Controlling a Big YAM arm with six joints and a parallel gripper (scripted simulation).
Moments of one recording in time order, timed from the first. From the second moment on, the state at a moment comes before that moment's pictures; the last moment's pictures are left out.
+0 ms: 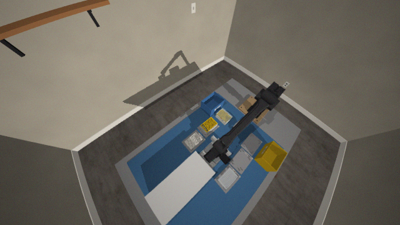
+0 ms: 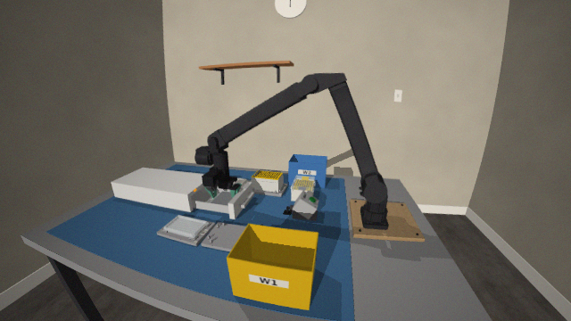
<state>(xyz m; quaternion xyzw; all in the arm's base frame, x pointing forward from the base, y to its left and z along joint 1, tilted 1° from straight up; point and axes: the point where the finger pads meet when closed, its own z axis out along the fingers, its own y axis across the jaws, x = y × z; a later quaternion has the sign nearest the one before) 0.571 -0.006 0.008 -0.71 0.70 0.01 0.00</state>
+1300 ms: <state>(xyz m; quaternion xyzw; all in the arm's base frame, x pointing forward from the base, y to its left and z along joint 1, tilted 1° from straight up) 0.571 -0.006 0.008 -0.71 0.70 0.01 0.00</state>
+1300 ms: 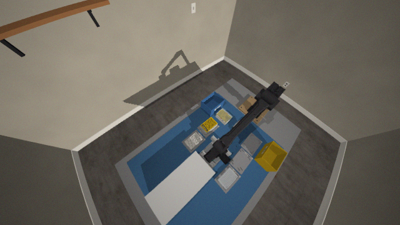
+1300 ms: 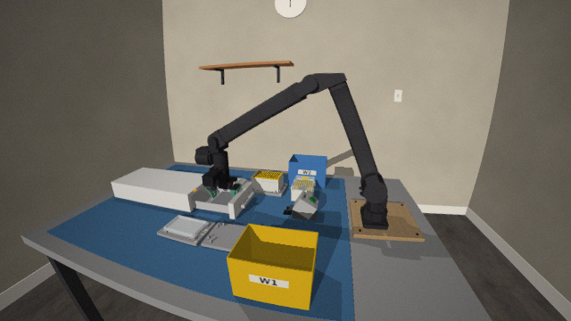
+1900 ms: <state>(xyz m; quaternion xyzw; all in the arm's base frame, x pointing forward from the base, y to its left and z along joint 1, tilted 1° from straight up) 0.571 -0.006 0.008 -0.71 0.70 0.01 0.01</state>
